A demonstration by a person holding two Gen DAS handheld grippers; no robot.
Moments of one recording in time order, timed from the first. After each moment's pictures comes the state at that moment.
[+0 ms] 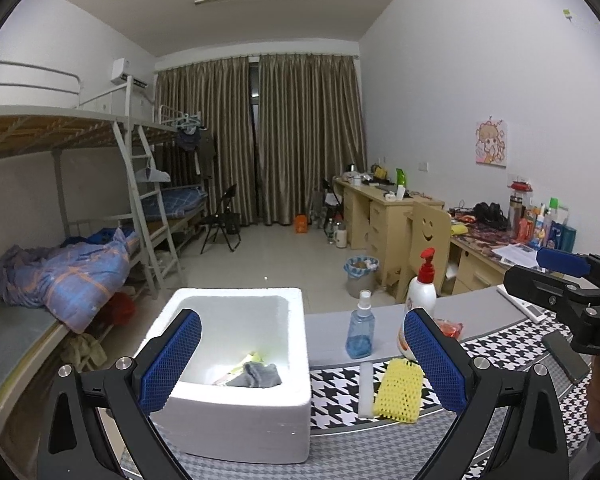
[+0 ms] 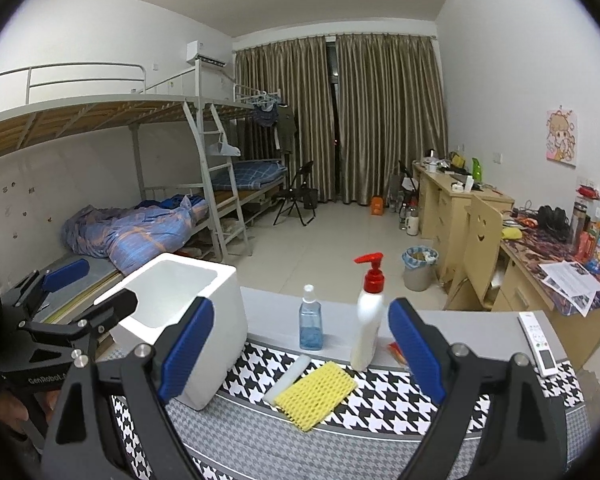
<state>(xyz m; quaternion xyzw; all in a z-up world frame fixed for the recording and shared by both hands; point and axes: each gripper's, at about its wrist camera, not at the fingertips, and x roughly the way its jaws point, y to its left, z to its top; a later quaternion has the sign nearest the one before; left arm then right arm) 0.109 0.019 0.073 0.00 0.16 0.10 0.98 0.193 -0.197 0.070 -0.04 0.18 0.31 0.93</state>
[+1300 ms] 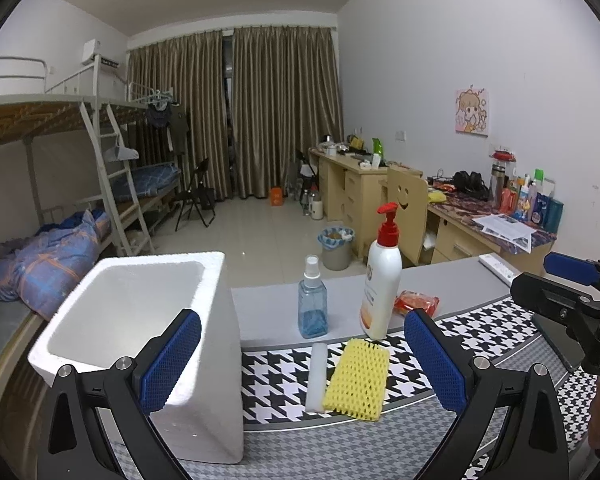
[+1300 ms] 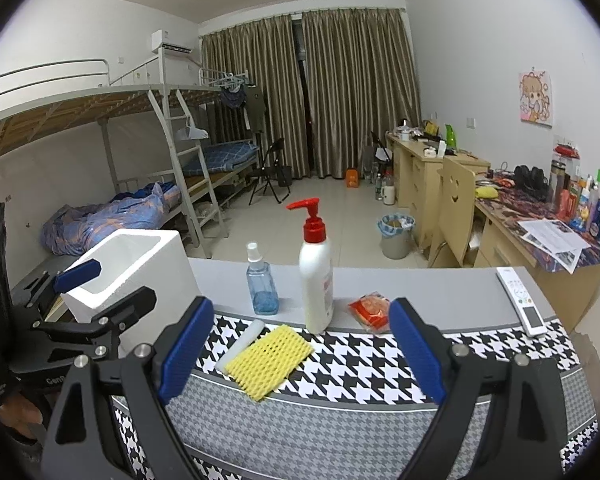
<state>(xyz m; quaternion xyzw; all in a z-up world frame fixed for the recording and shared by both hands) 0.164 -0.021 0.037 0.00 0.21 0.06 0.98 0.222 -0.243 0.036 -0.03 0.23 0.26 0.94</state>
